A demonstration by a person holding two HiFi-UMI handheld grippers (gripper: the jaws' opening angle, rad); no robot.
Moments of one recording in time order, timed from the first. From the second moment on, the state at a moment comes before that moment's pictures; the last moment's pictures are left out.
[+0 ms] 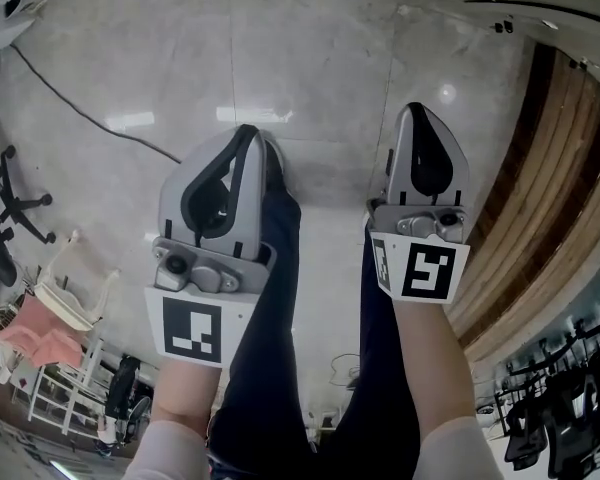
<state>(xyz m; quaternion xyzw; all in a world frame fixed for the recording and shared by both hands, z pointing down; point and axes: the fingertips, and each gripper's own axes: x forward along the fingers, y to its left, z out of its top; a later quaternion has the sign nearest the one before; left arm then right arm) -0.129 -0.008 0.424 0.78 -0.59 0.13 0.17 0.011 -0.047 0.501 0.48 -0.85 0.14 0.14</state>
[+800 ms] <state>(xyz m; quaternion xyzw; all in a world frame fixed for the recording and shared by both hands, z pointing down) -0.137 -0.008 0.434 0.78 -0.59 0.12 0.17 -0.011 -0.060 0.534 0.47 -0.86 0.17 0.09</state>
